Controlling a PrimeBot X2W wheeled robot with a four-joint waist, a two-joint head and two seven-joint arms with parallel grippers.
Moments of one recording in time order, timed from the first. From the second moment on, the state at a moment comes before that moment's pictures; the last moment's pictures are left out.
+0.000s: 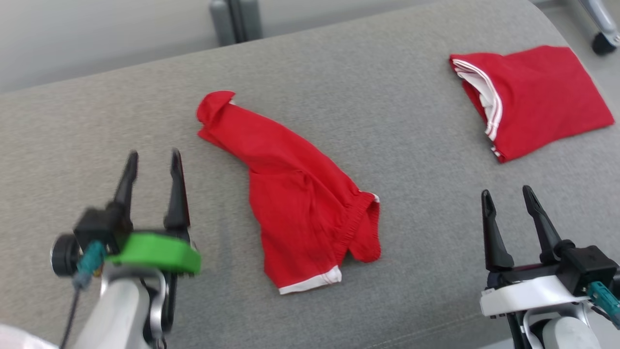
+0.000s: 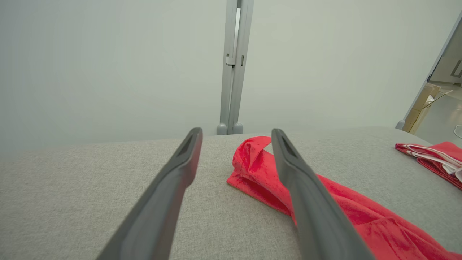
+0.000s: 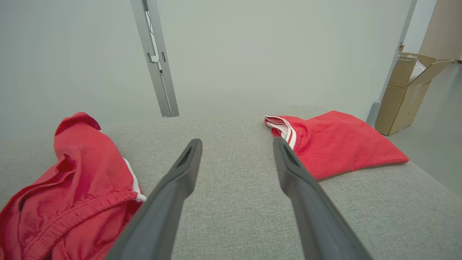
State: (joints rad) left arm -0.31 0.26 -0.32 0.21 -0.47 0.14 -0.26; right arm 0.01 -0.05 -0.03 0.00 0.10 0.13 -0.26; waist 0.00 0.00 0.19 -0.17
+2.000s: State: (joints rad) left arm 0.25 0.05 0.02 -0.01 -0.12 -0.07 -0.26; right arm -0.04 -0.05 0.29 0.29 0.11 0.13 -0.19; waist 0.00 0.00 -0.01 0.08
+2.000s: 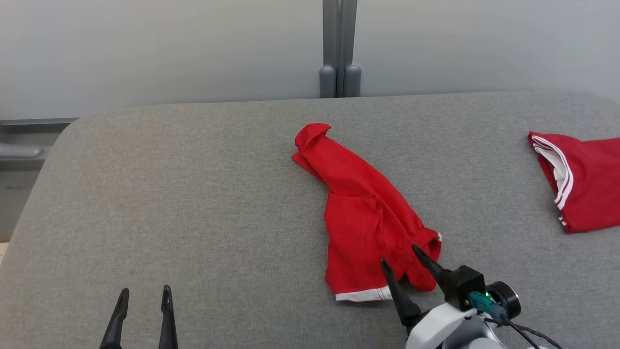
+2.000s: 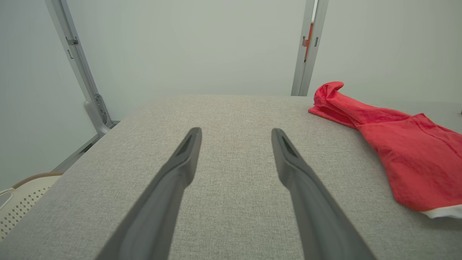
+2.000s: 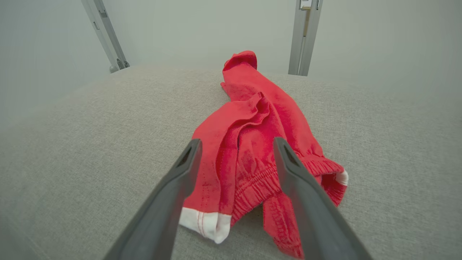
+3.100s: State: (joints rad) left arm 0.23 0.05 -0.01 0.01 -0.15 -0.06 -0.26; right arm -0.33 -0.05 0.56 0.31 0.40 0.13 0.05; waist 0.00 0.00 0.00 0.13
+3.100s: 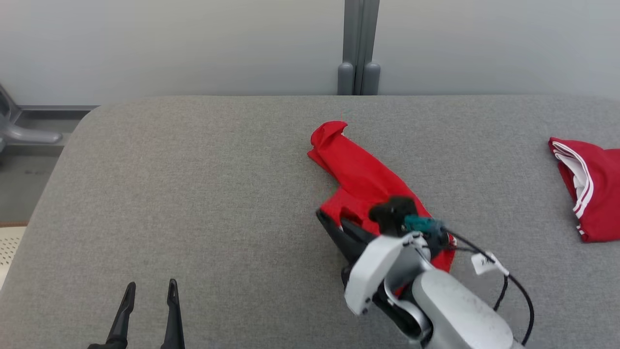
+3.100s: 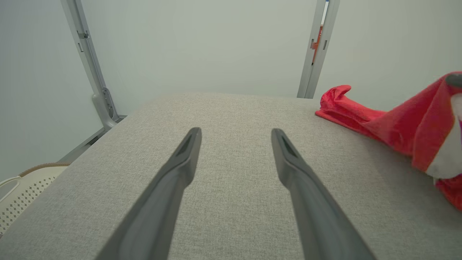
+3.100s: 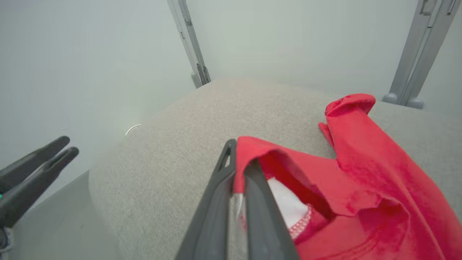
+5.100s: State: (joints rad) left arm 0.18 0.05 -0.10 0.01 -0.19 -0.03 -0.26; right arm -0.19 -0.36 0.06 0.42 0.34 0.13 0.16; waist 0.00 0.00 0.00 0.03
